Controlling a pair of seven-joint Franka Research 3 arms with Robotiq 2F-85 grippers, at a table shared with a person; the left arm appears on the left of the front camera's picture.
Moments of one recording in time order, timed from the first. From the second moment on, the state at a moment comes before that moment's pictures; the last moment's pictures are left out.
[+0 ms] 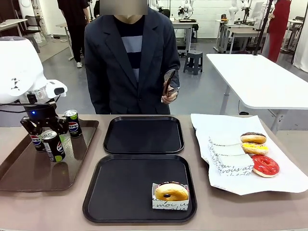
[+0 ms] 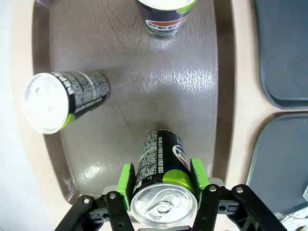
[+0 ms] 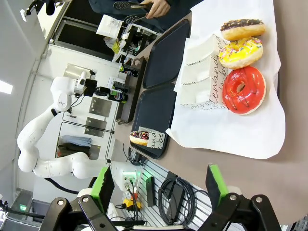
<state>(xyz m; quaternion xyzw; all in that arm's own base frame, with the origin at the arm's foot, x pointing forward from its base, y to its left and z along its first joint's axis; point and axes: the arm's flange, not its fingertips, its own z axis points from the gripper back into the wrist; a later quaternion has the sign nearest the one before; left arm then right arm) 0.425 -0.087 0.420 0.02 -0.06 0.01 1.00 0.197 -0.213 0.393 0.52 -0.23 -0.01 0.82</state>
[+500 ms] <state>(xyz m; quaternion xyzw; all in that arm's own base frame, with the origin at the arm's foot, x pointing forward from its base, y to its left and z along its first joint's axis) 0.355 -0.084 0.522 0.02 -0.10 0.02 0.99 0.197 -0.213 0.392 0.52 -0.23 -0.01 0.82</state>
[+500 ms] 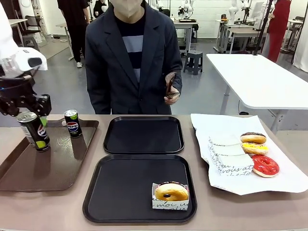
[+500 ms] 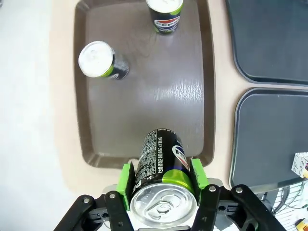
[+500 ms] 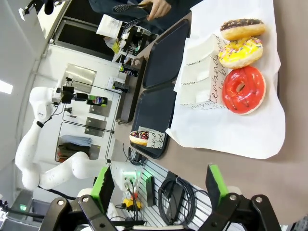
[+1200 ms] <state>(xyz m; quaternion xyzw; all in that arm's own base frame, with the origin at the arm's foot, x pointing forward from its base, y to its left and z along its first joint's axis) 0.363 -0.094 0.505 0.02 -0.09 0.01 1.00 0.197 -0.213 0.392 0.52 -0.23 -0.01 0.82</state>
